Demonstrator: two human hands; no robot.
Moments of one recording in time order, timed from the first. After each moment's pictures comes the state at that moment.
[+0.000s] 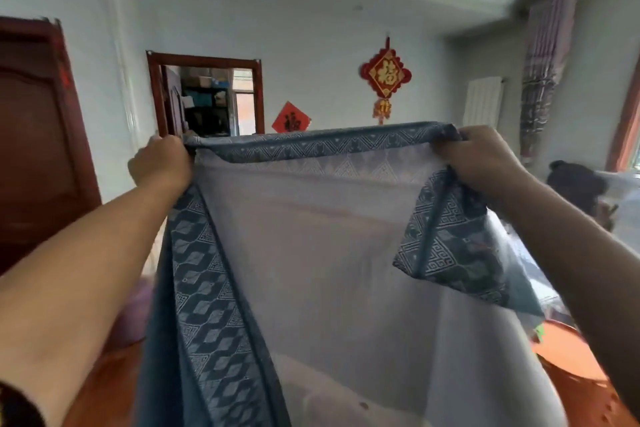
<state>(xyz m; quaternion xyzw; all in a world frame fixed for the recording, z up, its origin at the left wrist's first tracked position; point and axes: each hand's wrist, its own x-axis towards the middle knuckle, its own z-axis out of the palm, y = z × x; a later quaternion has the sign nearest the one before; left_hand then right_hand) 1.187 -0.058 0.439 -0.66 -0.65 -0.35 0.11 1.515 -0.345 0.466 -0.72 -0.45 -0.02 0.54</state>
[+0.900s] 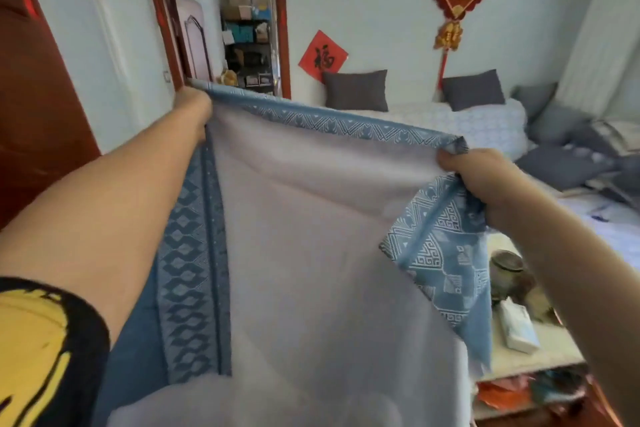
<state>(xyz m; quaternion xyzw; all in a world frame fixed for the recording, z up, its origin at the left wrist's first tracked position) 1.516 0.257 0.419 -0.40 -0.57 -0.58 -0.41 1.861 -0.027 0.365 -0.70 -0.39 0.28 0.53</state>
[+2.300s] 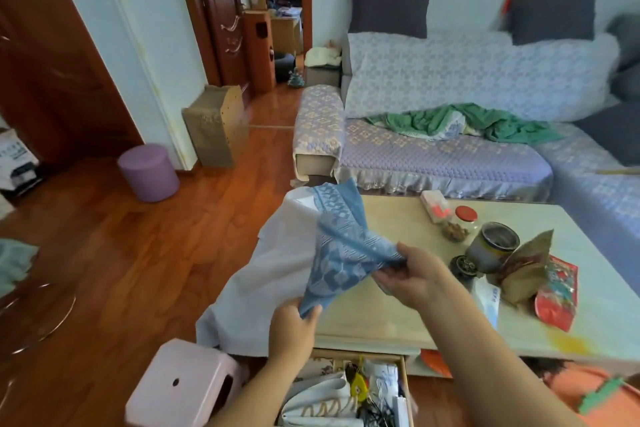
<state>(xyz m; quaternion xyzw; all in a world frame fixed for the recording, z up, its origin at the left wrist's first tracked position) 1.881 -0.024 0.005 -0.57 -0.69 -0.30 -0.34 2.077 0.023 0.124 -0.47 0.09 0.70 0.53</state>
